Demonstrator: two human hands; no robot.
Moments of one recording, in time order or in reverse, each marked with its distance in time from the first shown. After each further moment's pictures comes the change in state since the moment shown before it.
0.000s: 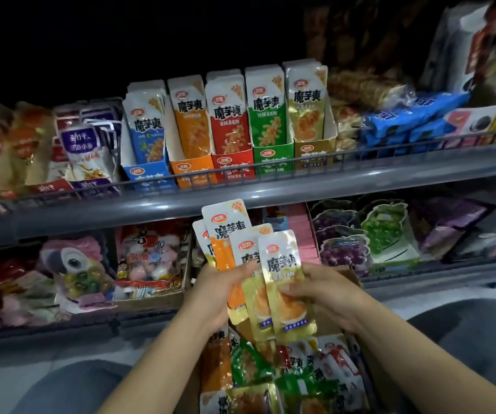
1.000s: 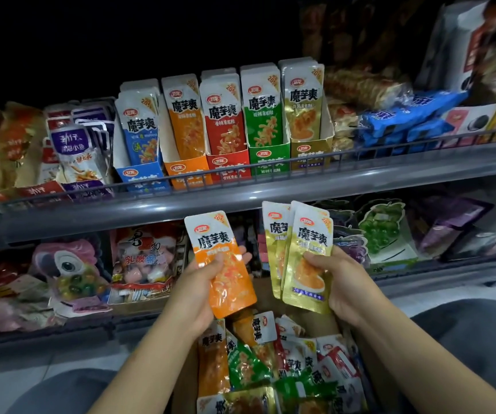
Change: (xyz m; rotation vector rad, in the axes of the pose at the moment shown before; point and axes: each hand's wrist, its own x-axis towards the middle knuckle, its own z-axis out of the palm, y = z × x) left_hand -0.002 0.012 -0.013 -0.206 -0.045 -0.055; right_hand 0.001 -0.009 -0.009 0.487 0.207 -0.144
